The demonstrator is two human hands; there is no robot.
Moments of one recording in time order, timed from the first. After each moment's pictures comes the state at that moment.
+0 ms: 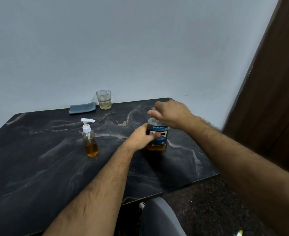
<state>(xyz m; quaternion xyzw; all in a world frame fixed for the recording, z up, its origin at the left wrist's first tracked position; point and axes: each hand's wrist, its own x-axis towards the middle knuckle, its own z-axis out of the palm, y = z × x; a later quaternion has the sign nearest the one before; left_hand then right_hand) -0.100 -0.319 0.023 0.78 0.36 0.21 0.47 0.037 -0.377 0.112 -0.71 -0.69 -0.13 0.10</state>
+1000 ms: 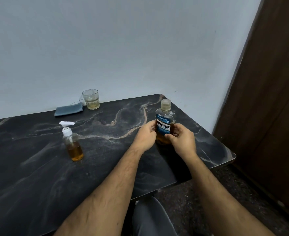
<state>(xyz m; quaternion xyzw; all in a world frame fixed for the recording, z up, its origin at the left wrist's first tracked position) -0.026 -0.333 -0.004 0.73 0.34 0.28 0.53 0.087 -0.433 -0.006 -0.74 -0.40 0.10 0.54</state>
